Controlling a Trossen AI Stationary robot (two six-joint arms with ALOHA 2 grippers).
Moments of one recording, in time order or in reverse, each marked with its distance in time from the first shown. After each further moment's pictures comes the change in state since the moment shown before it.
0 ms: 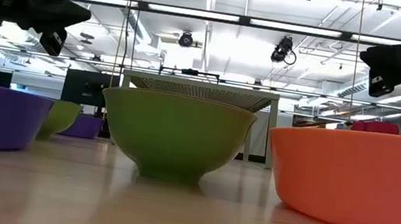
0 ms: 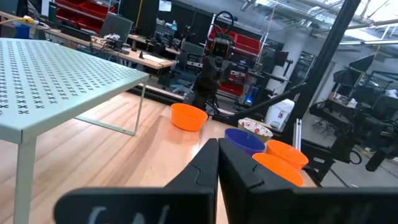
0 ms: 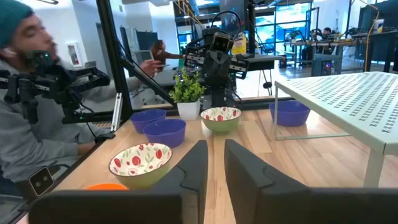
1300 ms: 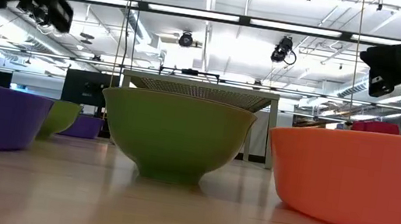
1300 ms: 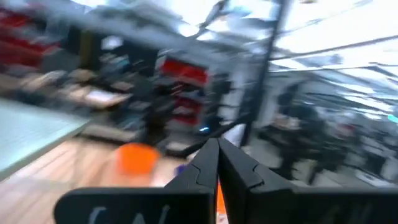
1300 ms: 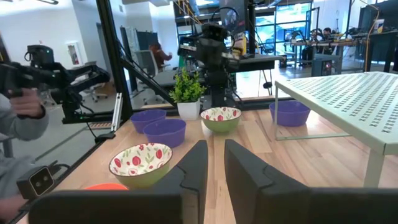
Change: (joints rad) left arm -0.034 0.079 0.000 0.301 0.169 0.048; right arm 0.000 0.000 0.000 0.000 0.000 0.000
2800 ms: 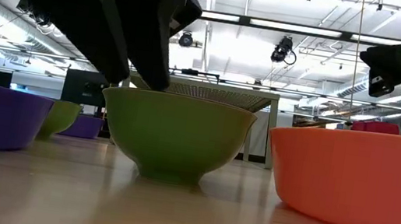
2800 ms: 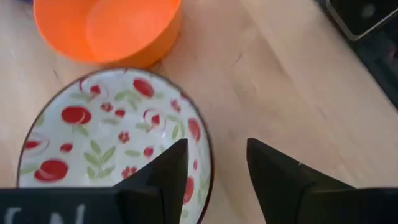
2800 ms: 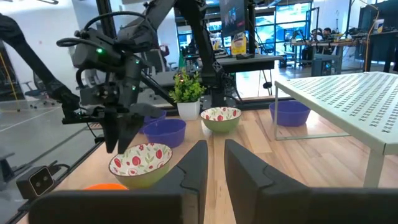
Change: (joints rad) left arm -0.444 1.809 1.276 -0.737 -0.173 0.260; right arm 0.000 0.000 0.000 0.000 0.000 0.000
